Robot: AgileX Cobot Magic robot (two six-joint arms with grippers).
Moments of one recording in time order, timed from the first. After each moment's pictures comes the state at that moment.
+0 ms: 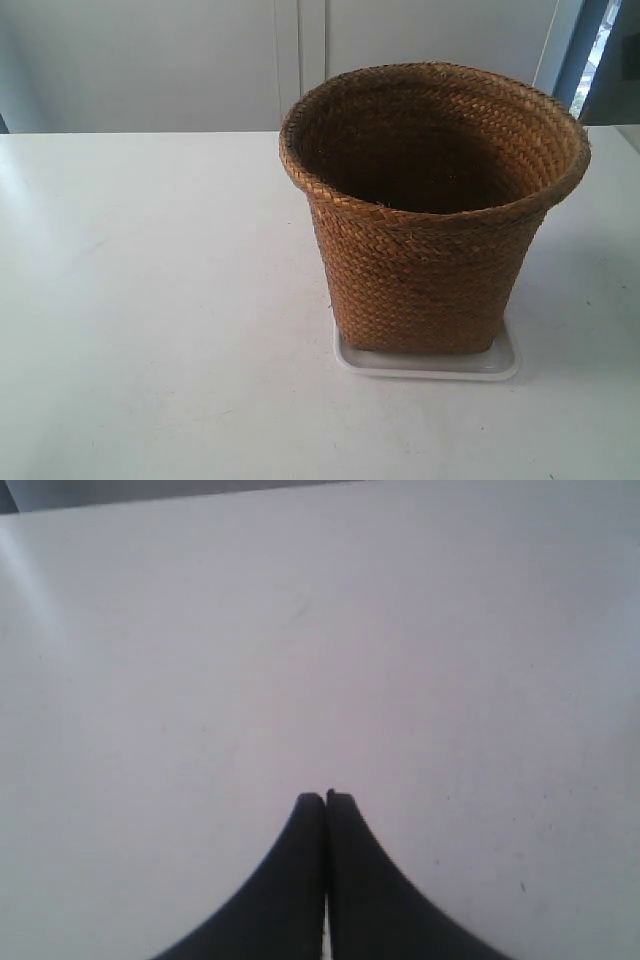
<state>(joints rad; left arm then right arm) -0.04 0.00 0.02 0.07 0.42 -0.05 0.08 0.92 -1.04 -0.01 0.71 0.01</state>
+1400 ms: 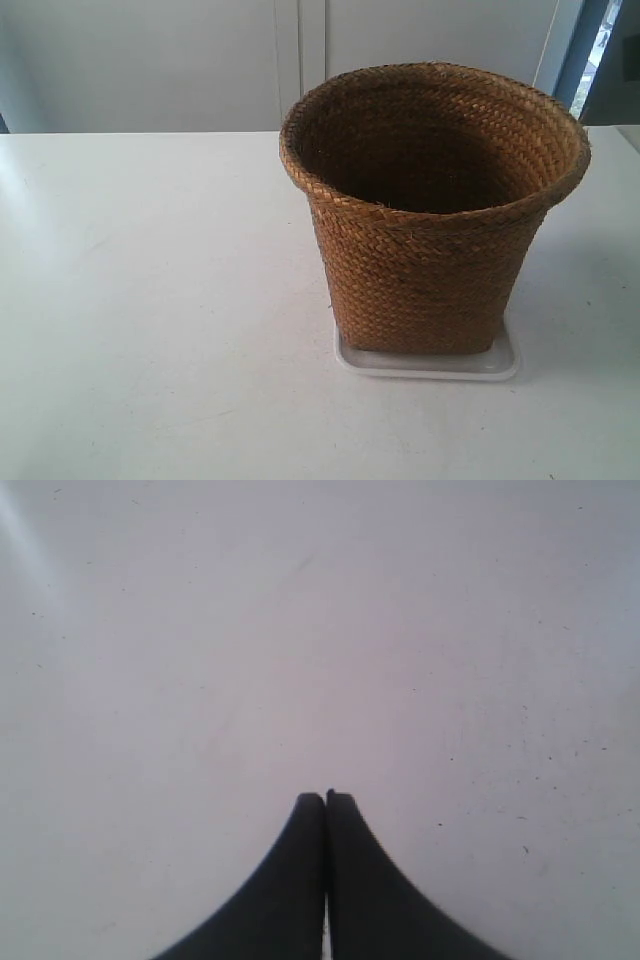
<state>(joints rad) -0.04 0.00 0.02 0.07 0.47 -0.05 0.08 0.90 -1.03 -0.01 0.71 0.01</state>
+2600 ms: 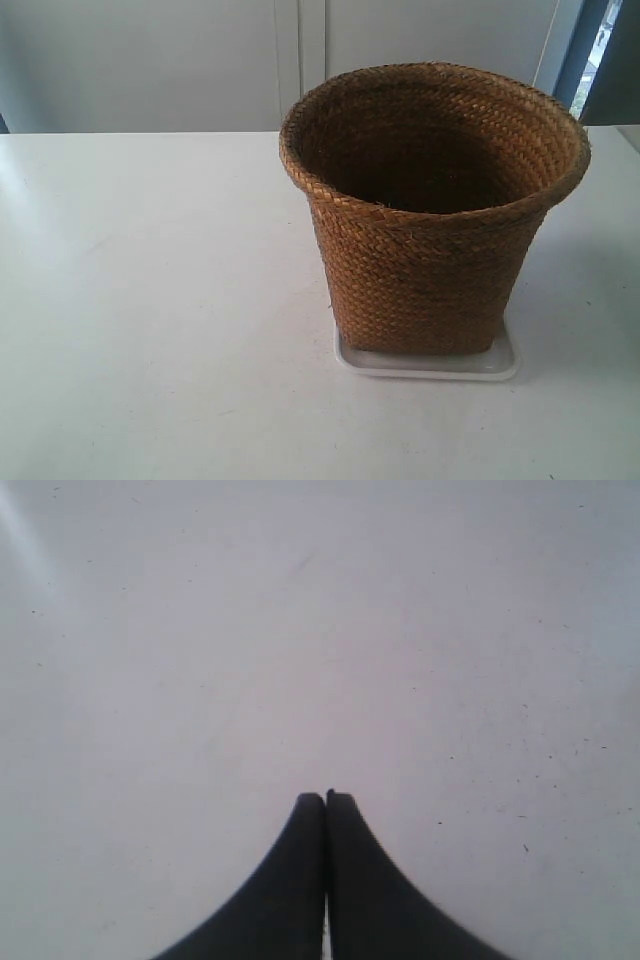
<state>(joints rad) -0.04 0.00 0.02 0.07 0.47 -0.05 0.08 0.01 -0.01 -0.09 0.28 0.01</state>
